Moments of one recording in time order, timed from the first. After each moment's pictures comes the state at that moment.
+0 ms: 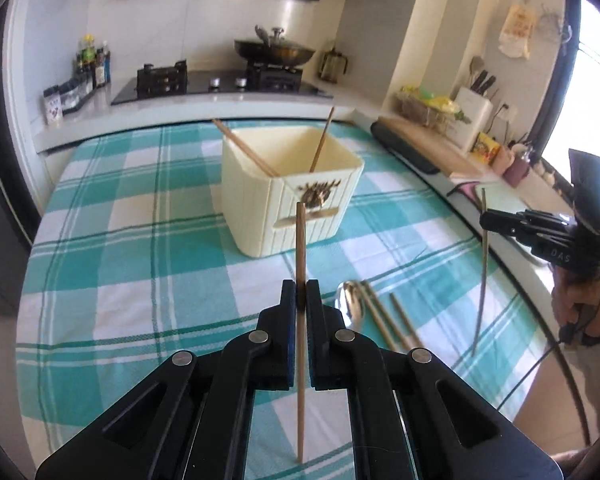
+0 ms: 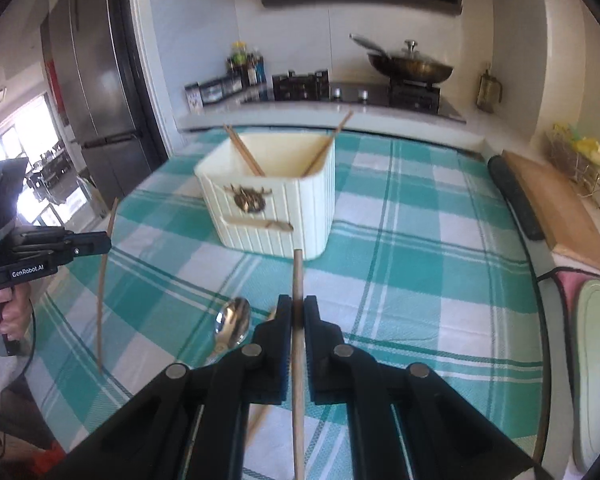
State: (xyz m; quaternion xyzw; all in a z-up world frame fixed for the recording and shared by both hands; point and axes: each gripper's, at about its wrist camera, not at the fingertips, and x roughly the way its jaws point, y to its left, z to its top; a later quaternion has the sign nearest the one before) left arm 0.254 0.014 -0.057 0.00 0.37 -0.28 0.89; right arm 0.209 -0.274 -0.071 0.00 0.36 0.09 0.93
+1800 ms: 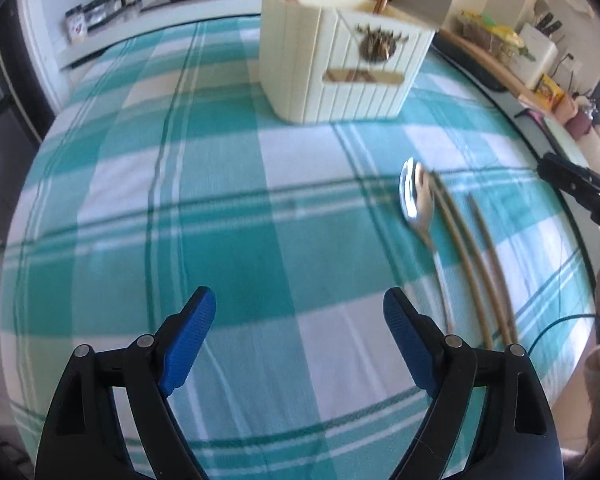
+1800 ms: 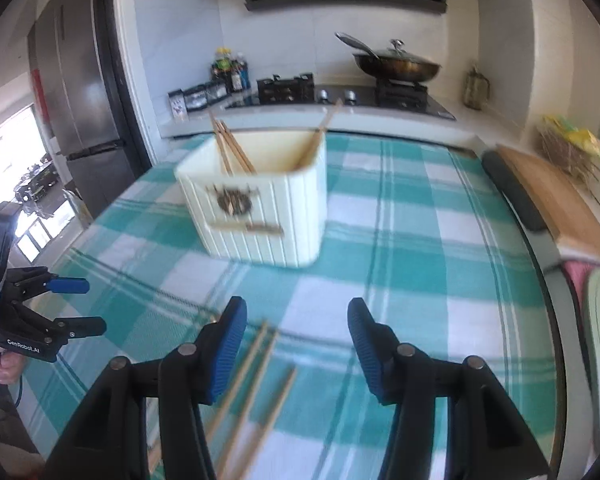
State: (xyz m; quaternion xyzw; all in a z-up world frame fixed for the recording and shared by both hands) left arm 0.248 -0.005 -0.179 0.04 0.51 -0.17 0.84; right arm 0.224 -0.269 -0.123 0.01 0.38 0.04 0.93
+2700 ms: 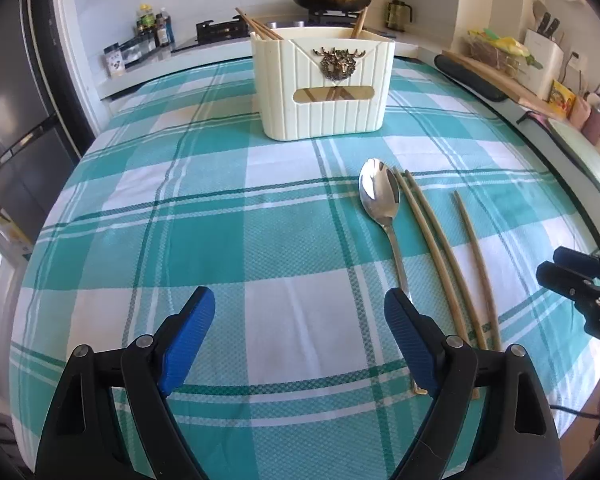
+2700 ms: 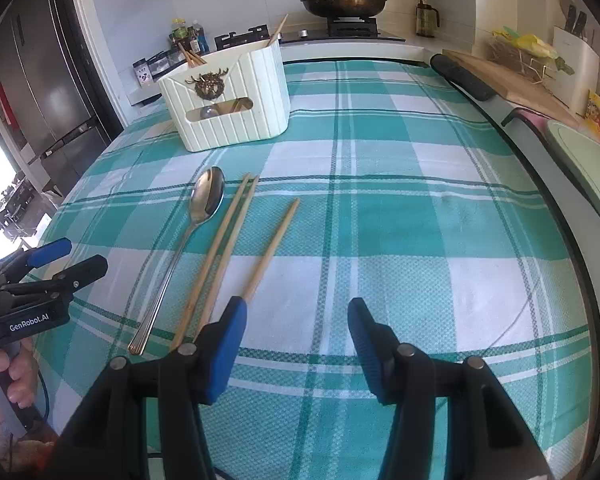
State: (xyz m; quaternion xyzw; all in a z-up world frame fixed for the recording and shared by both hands) left arm 0.188 -0.048 -0.161 0.06 0.43 -0.11 0.89; right arm 0.130 -0.270 -0.177 0.07 0.43 0.00 0.90
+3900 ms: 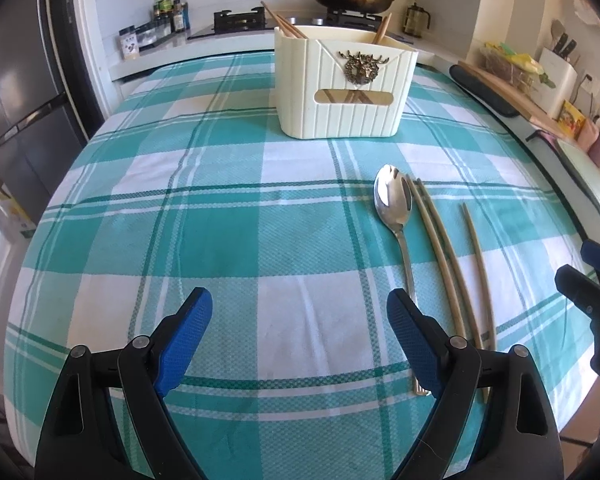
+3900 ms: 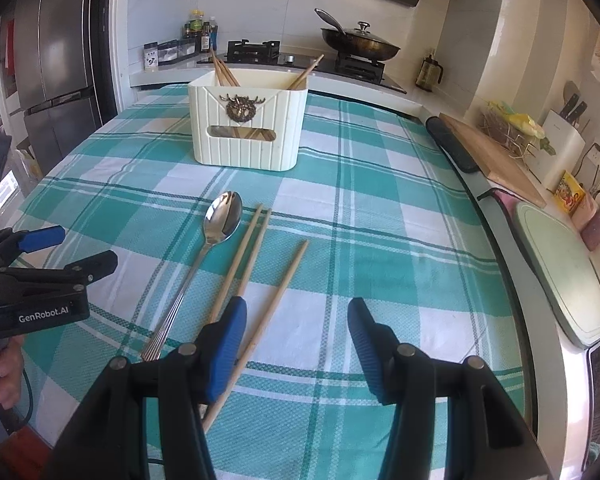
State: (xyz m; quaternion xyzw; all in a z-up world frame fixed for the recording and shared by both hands) left arm 0.191 -0.037 -0.159 0.03 0.44 -0.10 0.89; right arm 0.125 -0.212 -0.133 -0.06 0.41 -0.06 0.91
